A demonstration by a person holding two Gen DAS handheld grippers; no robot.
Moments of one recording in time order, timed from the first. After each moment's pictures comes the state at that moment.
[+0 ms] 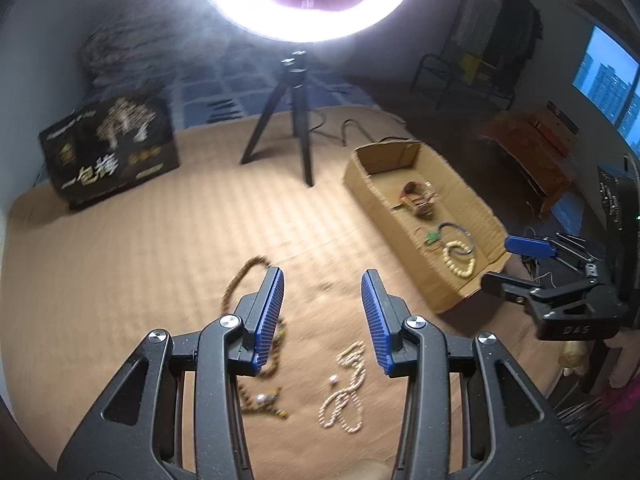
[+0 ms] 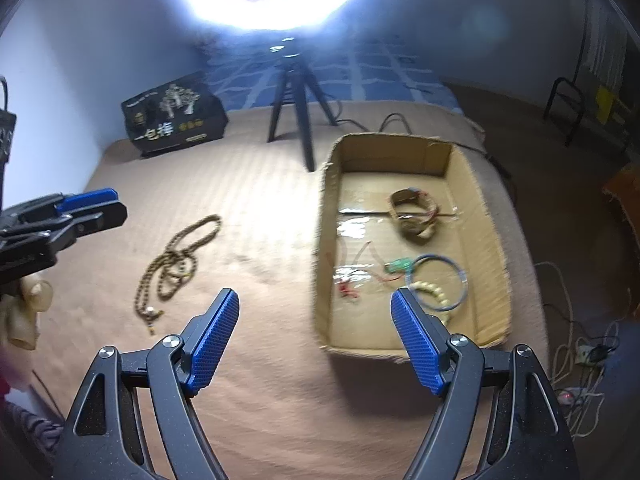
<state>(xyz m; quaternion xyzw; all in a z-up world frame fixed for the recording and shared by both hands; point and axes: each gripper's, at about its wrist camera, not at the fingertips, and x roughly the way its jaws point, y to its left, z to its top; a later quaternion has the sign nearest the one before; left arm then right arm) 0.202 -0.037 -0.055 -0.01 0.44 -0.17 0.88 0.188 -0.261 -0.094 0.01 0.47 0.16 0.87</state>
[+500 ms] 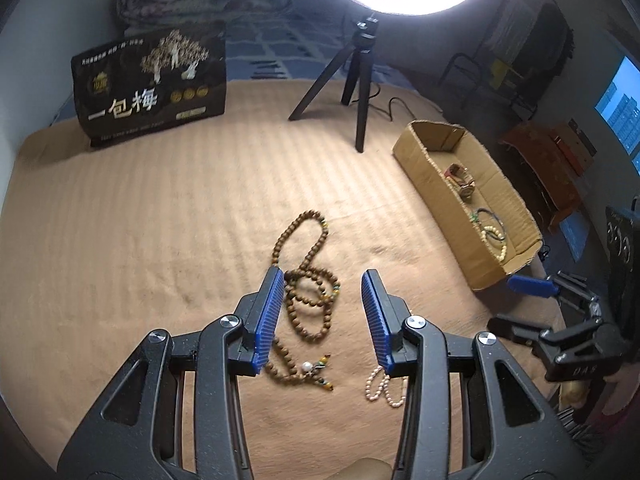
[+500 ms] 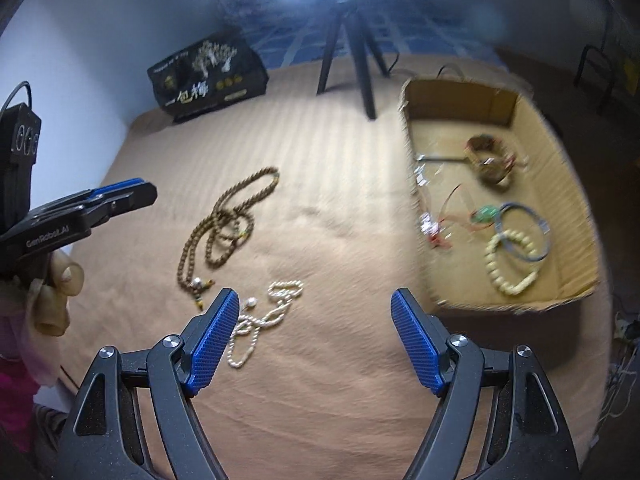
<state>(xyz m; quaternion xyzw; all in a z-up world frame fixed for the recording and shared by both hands) 0.200 0.020 -0.095 -0.05 0.48 -0.13 0.86 0.176 -0.211 -0.136 0.04 0.53 0.20 0.82</state>
